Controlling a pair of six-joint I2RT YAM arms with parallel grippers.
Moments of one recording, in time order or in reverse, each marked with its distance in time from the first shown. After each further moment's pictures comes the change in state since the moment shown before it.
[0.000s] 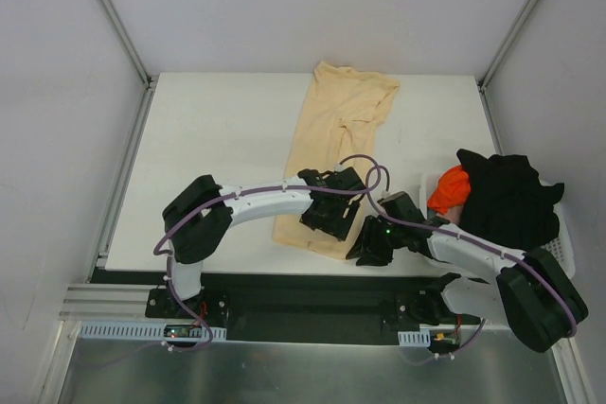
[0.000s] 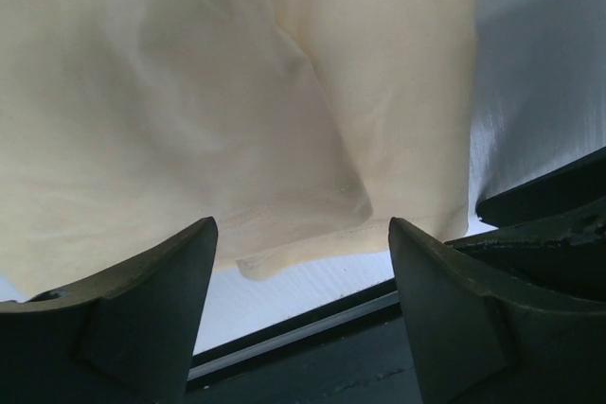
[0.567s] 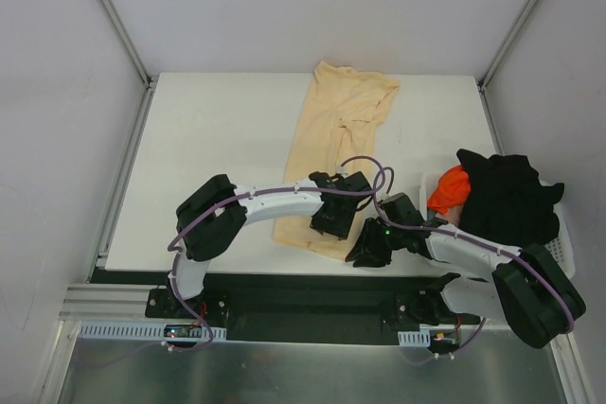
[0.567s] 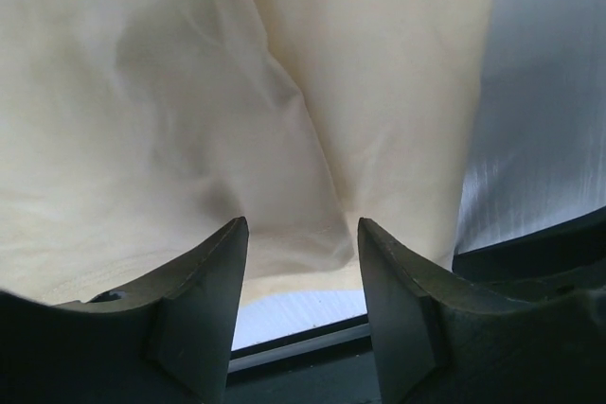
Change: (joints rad) left arm -0.026 0.087 0.054 -0.017 -0.040 -0.108; right arm 0.002 0.029 -0.023 0.055 -0.042 0.024
